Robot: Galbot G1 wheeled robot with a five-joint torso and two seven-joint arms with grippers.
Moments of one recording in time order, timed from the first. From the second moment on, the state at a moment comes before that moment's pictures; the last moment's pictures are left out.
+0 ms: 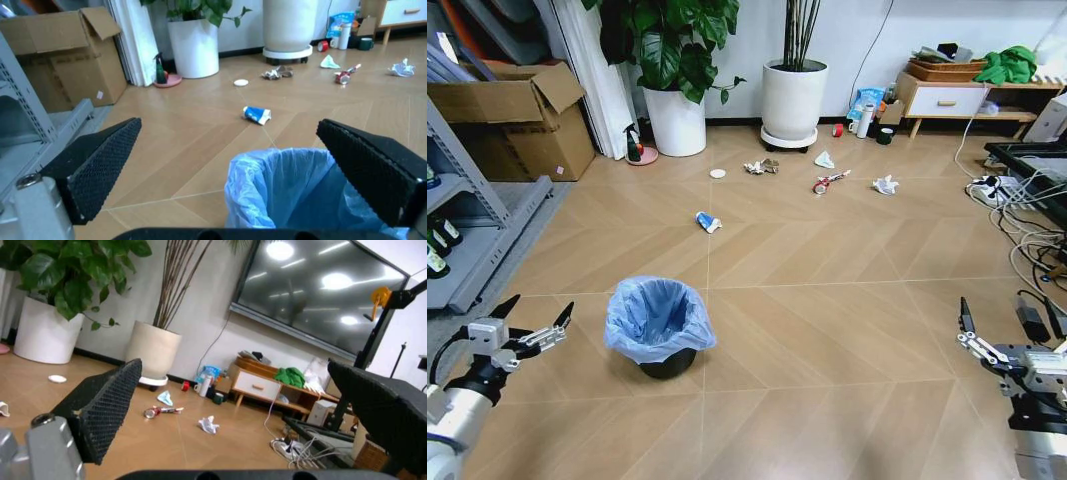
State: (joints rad) left arm 1.78 -0.96 -1.00 -2.09 -0.63 -0.01 0.16; right arm -1.88 1.31 0.95 2.21 0.10 0.40 0.12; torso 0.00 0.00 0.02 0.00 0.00
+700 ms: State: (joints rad) left arm 1.73 -0.91 -0.95 -2.05 -0.68 0.11 0.14; right arm -1.89 1.33 0.94 2.21 0.08 0.42 0.11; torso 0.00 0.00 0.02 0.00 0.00
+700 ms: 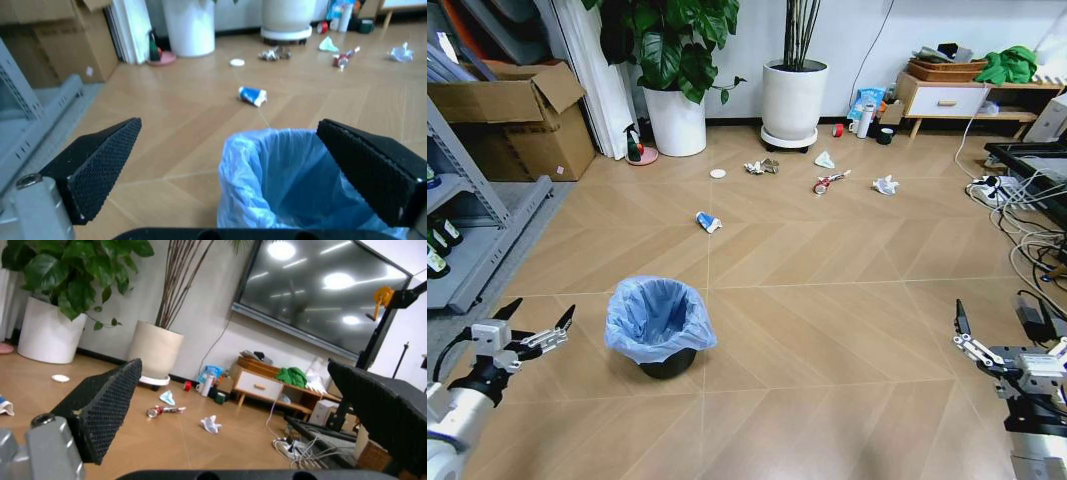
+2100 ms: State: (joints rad) left arm 1.07 -0.89 -0.38 -1.47 -0.83 0.26 0.09; right arm -1.87 1.38 0.87 2.14 0.03 0.40 0.11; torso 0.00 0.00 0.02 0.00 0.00
